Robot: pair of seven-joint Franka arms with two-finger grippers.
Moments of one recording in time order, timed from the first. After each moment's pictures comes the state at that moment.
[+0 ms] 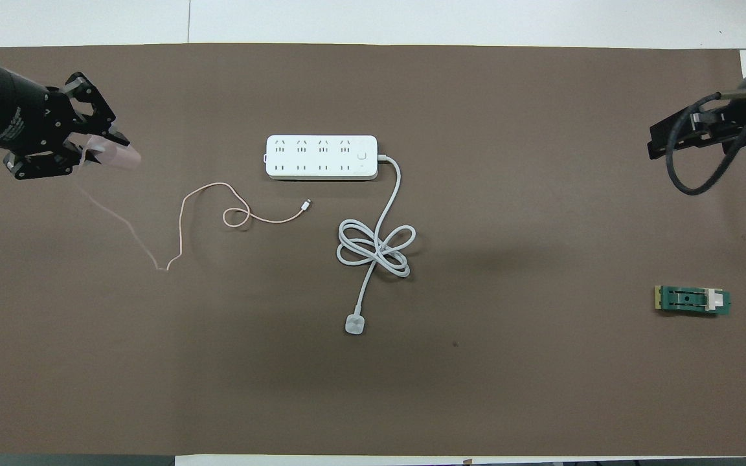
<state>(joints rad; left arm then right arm) -0.12 0.19 -0.02 -1.40 -0.23 1.65 -0.91 0.05 0.21 -0.04 -1.30 0.01 1.47 -0.04</state>
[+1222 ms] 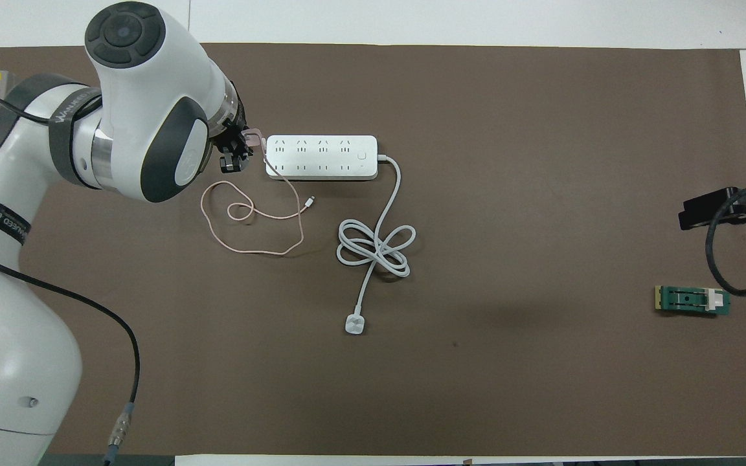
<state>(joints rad) -0.36 0.48 -0.03 -1.40 0.01 1.94 -1.98 0.01 -0.06 -0.04 -1.64 -0.01 1.52 -0.05</state>
